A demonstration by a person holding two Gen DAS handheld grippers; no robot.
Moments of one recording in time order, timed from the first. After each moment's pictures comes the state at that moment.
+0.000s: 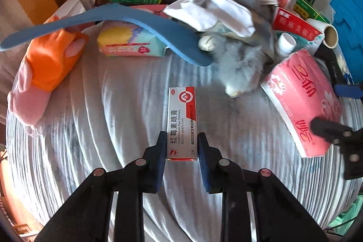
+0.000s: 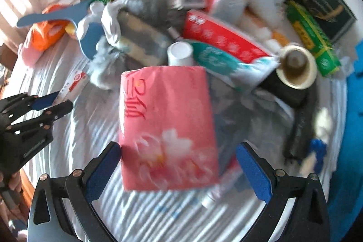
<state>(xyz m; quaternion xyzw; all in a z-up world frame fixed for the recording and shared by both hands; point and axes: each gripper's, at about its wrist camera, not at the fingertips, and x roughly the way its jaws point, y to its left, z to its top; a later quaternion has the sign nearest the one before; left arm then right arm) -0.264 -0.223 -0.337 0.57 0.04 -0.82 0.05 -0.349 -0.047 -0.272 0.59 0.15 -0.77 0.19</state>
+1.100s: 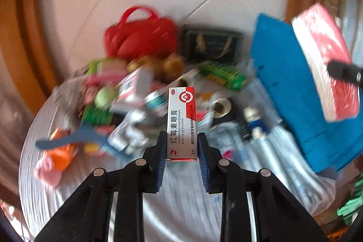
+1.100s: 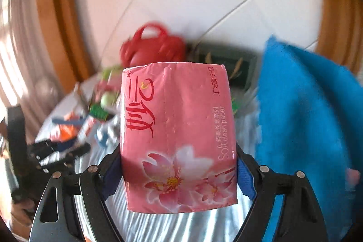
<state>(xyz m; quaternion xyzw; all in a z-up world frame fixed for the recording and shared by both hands) -0.222 -0.127 -0.114 0.35 -0.01 -0.93 -0.08 -0.232 0.099 -0.029 0.34 0.01 -0.94 0.09</state>
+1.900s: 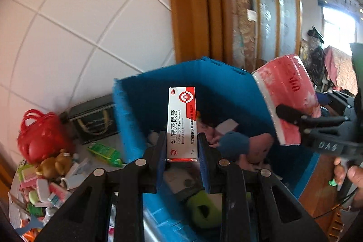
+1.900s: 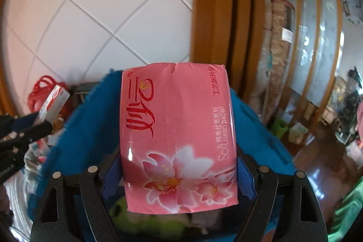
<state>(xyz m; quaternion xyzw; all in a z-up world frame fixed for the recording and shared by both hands) -0.219 0.213 0.013 0.26 -0.11 -0.92 -0.28 -0.159 0.400 0.026 0.27 -0.01 -0.95 -0.16</state>
